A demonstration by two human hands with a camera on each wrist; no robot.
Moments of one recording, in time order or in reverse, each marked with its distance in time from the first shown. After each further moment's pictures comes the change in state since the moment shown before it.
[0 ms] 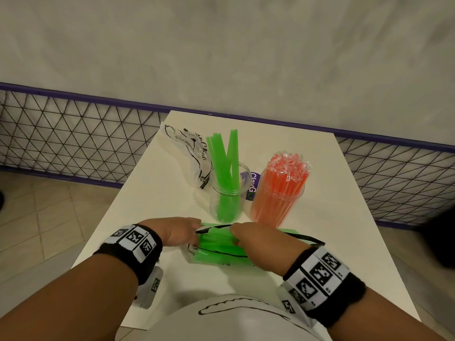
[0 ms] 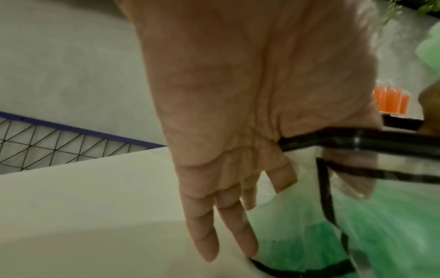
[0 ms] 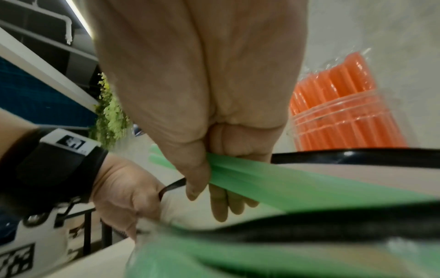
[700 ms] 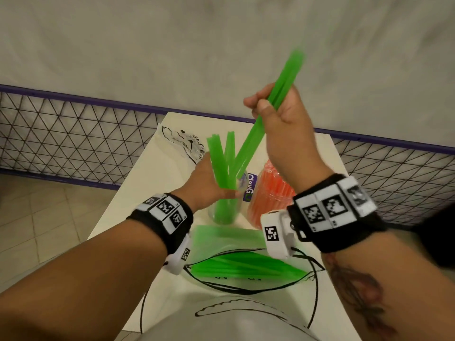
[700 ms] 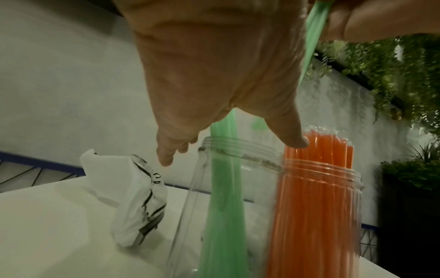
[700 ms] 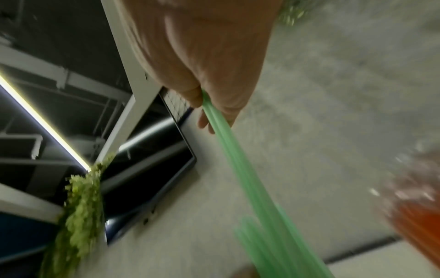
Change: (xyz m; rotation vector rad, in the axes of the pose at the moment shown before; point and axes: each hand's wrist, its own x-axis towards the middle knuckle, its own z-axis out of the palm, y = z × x) left_hand 0.023 0.071 -0.044 -0.587 0.623 0.434; right_hand 0.021 -0.013 -0.152 0.952 1.067 -0.073
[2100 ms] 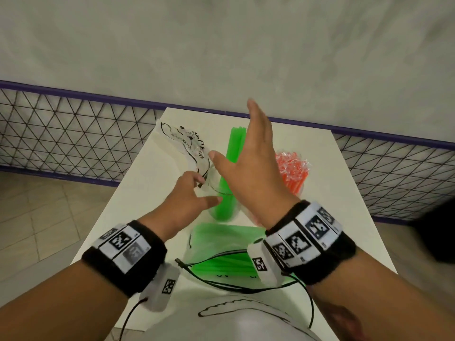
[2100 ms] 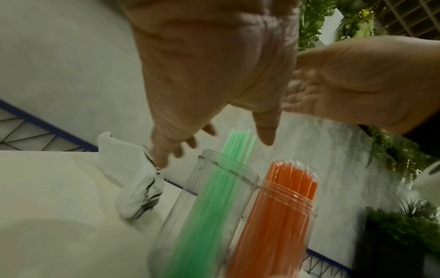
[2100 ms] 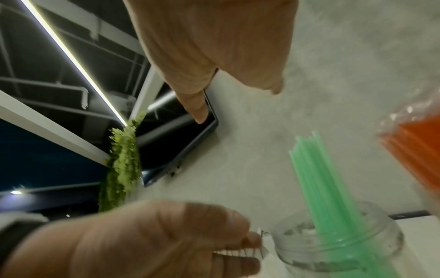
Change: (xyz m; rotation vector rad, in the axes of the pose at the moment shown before) left_hand -0.058 -0.006 -0.021 -0.028 0.046 -0.131; right_hand -0.045 0.023 0.035 -0.428 -0.113 0.017
